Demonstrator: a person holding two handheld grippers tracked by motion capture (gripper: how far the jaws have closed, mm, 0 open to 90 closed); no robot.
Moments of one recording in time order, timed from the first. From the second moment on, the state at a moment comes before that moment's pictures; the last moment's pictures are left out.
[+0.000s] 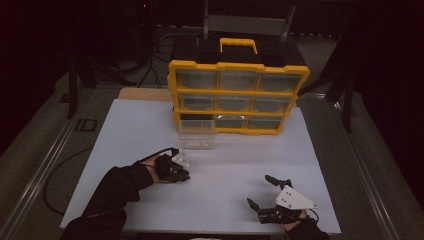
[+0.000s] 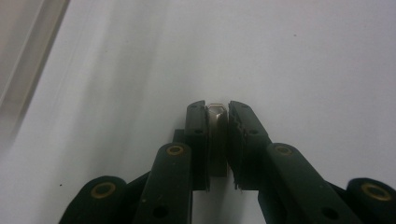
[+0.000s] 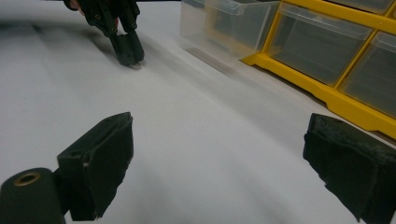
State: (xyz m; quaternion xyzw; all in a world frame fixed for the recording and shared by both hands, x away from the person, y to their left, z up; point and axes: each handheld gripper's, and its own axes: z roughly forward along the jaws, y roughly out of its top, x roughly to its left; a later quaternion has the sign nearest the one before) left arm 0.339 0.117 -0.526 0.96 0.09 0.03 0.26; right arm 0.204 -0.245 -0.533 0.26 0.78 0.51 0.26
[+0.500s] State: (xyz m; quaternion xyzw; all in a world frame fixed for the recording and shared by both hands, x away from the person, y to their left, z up) left arm 0.337 0.110 -0.505 0.96 0.08 0.03 0.27; right arm 0.204 -0.245 -0.533 0.26 0.78 0.51 0.26
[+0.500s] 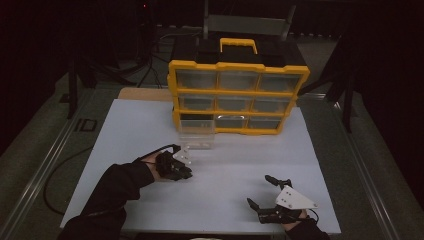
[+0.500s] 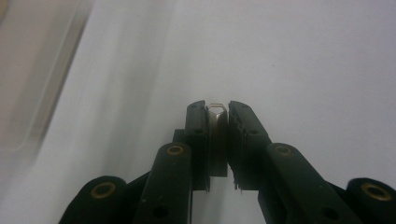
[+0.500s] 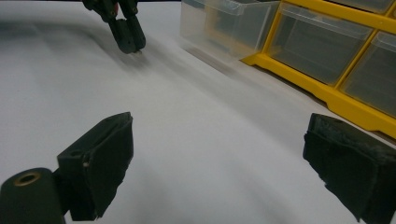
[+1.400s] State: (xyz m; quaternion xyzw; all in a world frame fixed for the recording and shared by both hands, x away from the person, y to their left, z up) left arm 0.346 0.102 -0.463 0.95 0.09 0.04 0.28; right arm 0.204 -0.245 -0.533 0.26 0.78 0.51 0.26
